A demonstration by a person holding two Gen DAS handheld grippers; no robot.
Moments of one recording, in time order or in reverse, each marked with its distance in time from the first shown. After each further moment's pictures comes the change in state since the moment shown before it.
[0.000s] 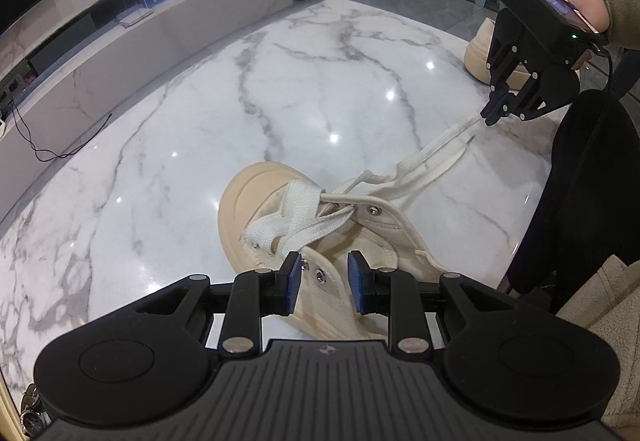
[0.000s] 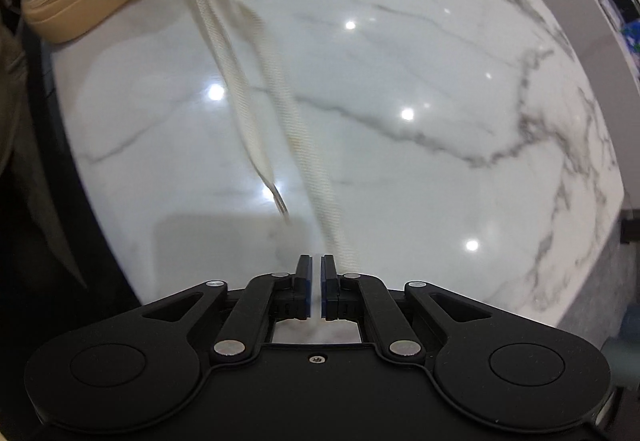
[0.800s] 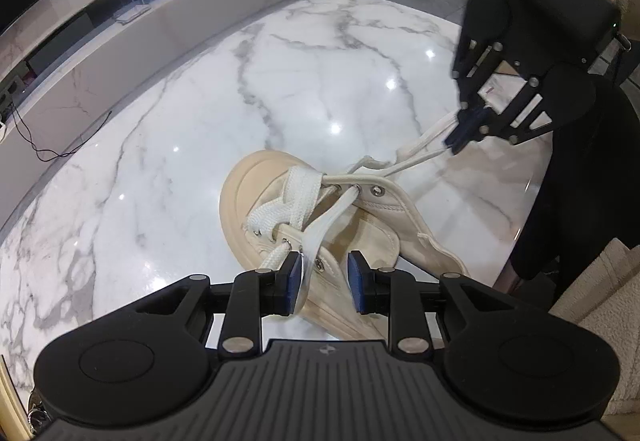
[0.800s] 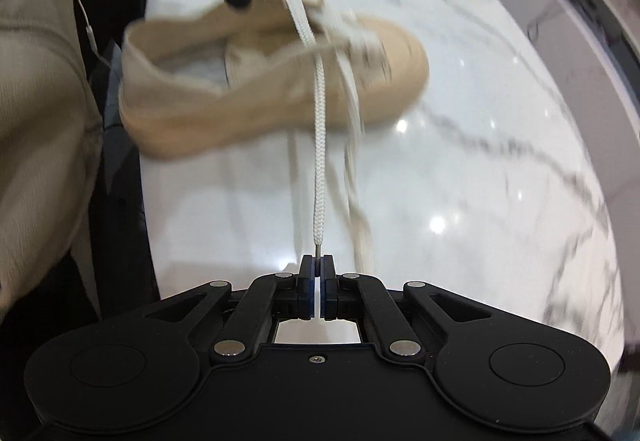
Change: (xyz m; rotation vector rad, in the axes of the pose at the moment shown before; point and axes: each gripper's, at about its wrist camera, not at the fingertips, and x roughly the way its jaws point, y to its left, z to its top) left arm 0.000 -0.006 -0.004 0.025 0.027 0.006; right arm -0.033 0.047 0.056 -0.231 -0.224 0.083
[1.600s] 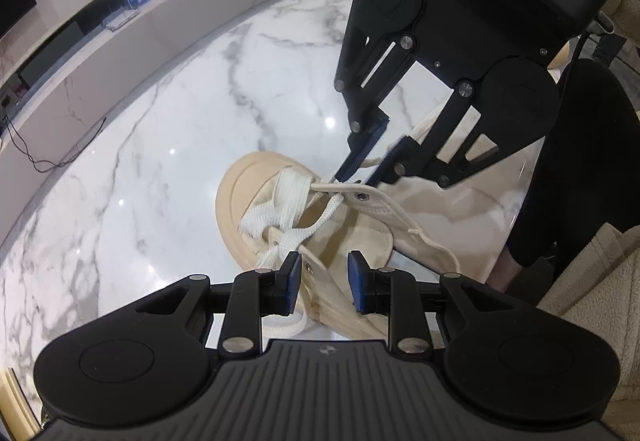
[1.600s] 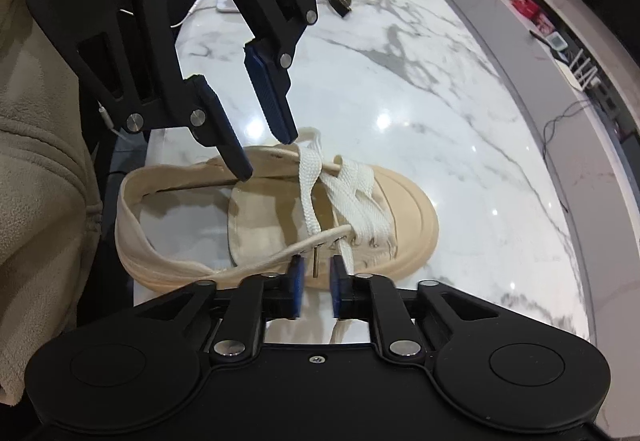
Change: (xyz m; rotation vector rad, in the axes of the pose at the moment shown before) left arm 0.001 -0.002 0.002 0.045 0.033 -0.008; right arm -0.013 0.010 0.085 -0.210 -0.240 0.010
